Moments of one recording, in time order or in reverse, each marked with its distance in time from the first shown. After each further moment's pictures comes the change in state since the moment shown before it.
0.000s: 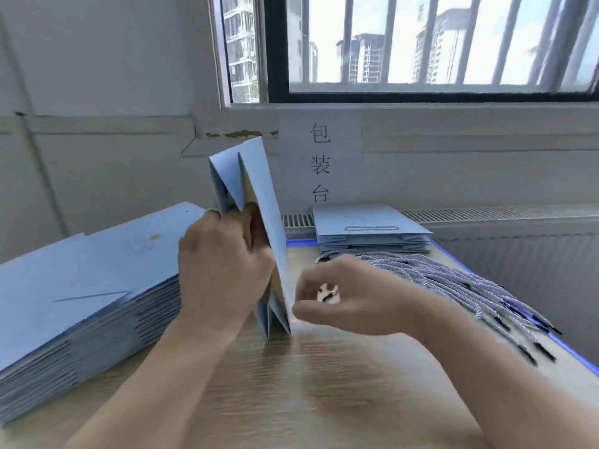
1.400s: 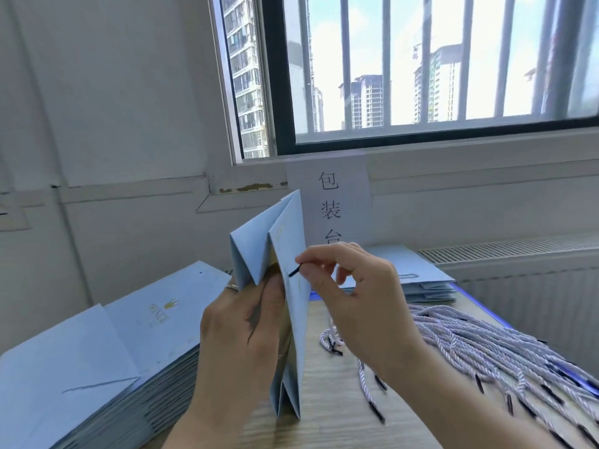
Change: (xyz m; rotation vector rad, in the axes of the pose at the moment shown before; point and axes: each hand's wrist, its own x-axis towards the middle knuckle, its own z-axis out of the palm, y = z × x) left_hand -0.005 0.008 -0.001 -0.481 -0.099 -0.197; right_hand 0.038 -0.012 -0.004 0.298 0.901 -0.250
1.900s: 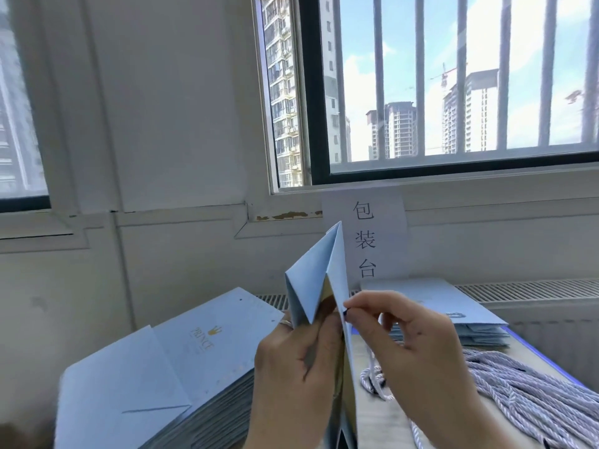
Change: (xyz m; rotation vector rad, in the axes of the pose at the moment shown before) left_hand -0.001 -0.010 0.006 -0.028 0.035 0.033; right_hand -0.008 -0.006 0.006 0.073 0.076 0.026
